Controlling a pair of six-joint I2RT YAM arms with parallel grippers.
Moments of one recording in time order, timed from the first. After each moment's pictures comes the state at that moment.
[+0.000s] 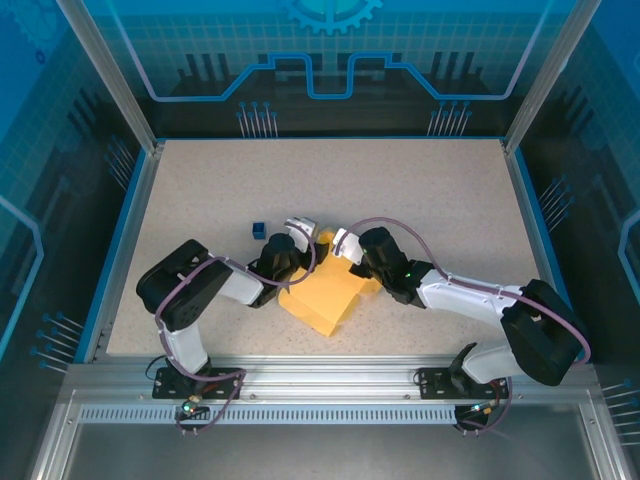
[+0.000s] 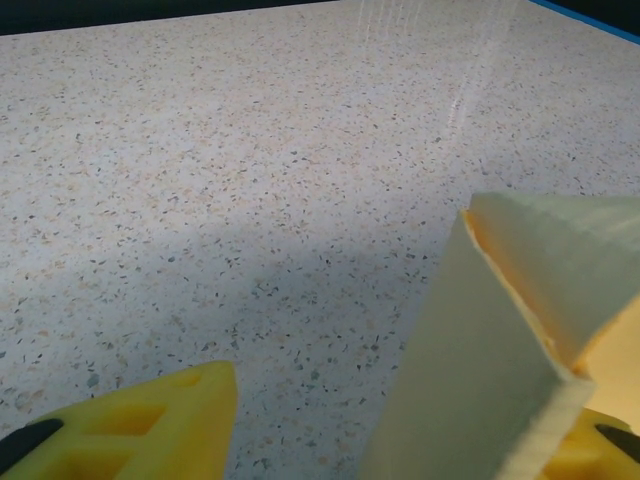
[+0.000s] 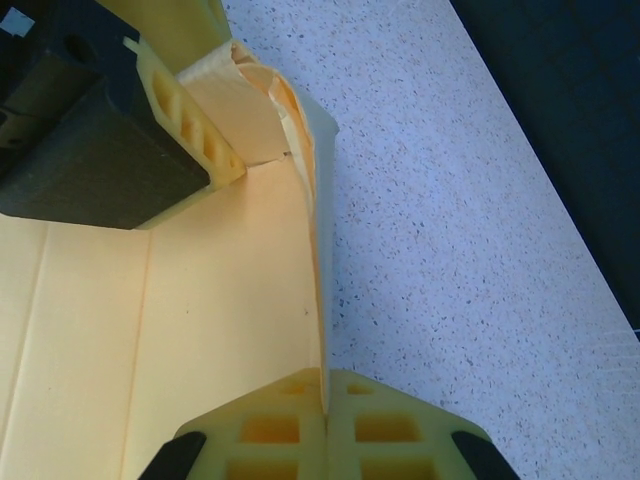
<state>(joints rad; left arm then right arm) -0.60 1.80 0.57 0.89 -0.07 -0.14 0.76 1.38 0.69 0.07 0.29 -0.54</state>
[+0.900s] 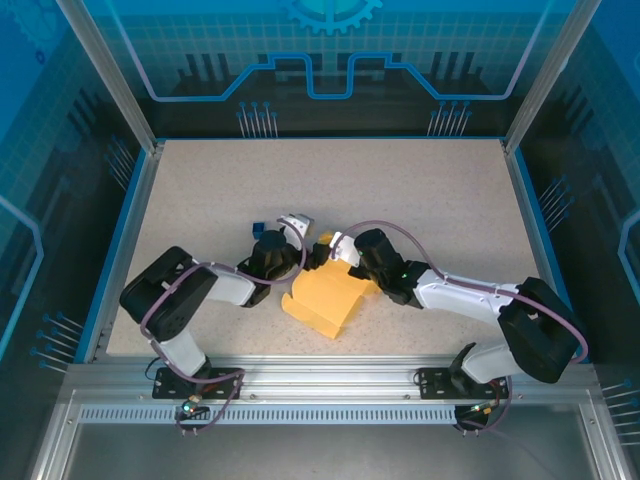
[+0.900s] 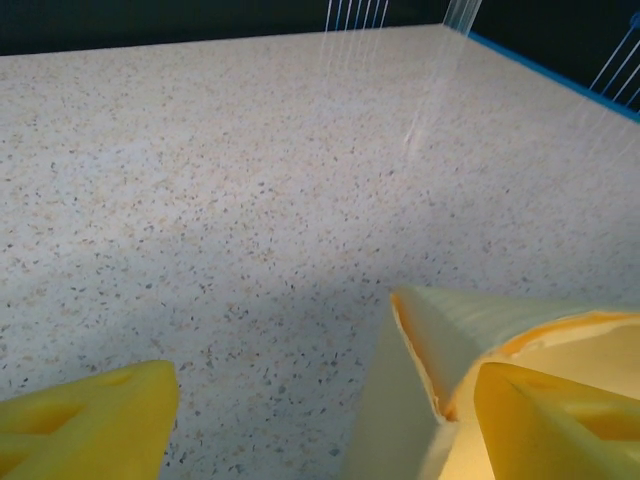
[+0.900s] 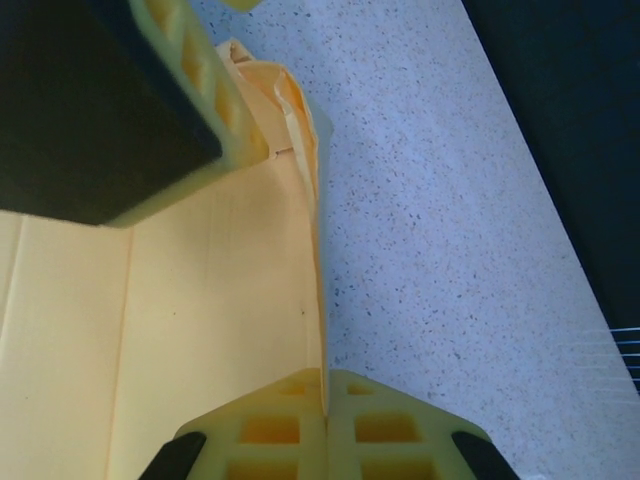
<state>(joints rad) -0.56 1.69 0.54 0.85 0.06 -0.18 0.79 1.40 0.70 0.05 0.36 -0.59</state>
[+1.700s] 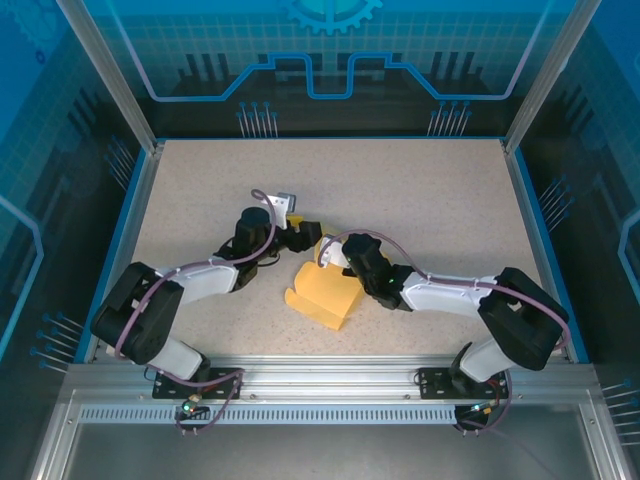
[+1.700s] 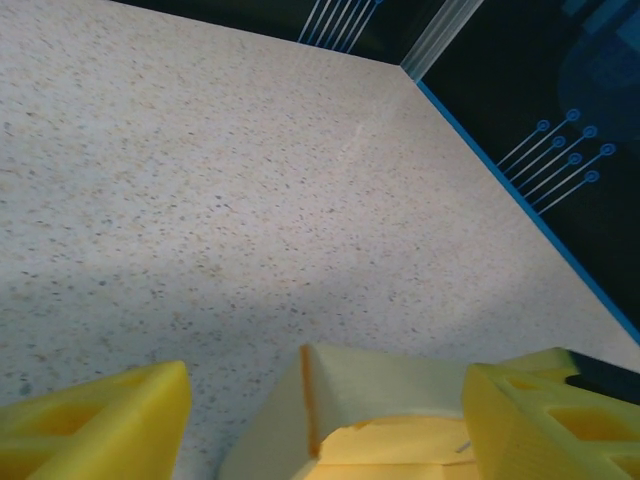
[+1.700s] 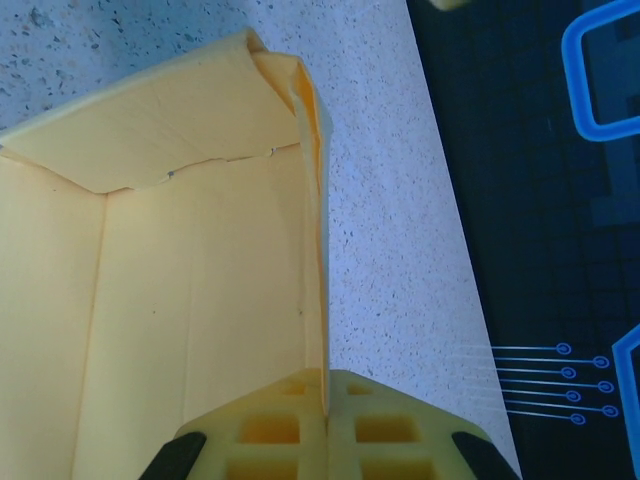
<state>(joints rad) -0.44 1.52 0.66 0.54 0.30 -0.46 0.86 1.50 0.71 0.21 0.55 -0.80</state>
